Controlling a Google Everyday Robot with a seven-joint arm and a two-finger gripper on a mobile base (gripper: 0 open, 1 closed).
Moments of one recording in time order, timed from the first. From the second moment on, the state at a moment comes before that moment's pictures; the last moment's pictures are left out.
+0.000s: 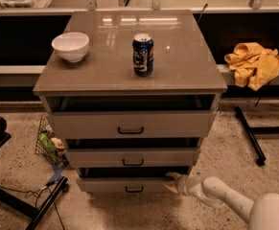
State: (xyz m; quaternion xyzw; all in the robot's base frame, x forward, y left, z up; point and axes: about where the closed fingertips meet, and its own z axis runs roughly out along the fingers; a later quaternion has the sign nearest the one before) arm 0.597 -0.156 0.204 -0.45 0.76 0.19 0.42
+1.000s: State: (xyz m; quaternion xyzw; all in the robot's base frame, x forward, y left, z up) arm 0.576 -0.160 0.205 -0.45 0.77 0.20 0.41
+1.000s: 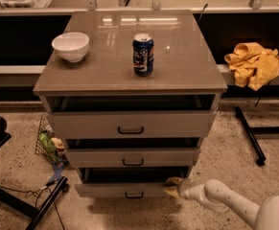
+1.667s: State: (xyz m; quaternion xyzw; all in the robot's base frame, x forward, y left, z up) arm 0.546 -0.164 0.209 -0.44 0.77 0.22 0.41
